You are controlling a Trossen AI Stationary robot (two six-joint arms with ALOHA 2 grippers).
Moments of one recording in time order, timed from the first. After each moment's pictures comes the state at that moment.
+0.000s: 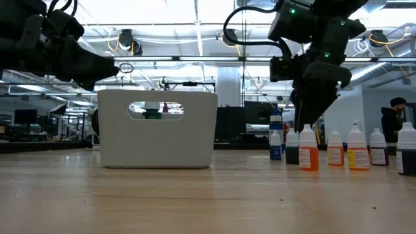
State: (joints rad) left arm -0.14 0.71 0.01 0.65 -0.18 -0.07; right arm 0.03 1.48 0.82 -0.52 0.05 0.28
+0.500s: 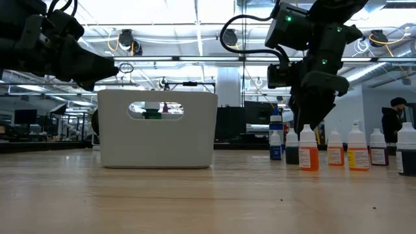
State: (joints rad) left arm -0.14 0.71 0.01 0.65 -0.18 -0.08; right arm 0.03 1.52 0.82 -0.50 0.05 0.27
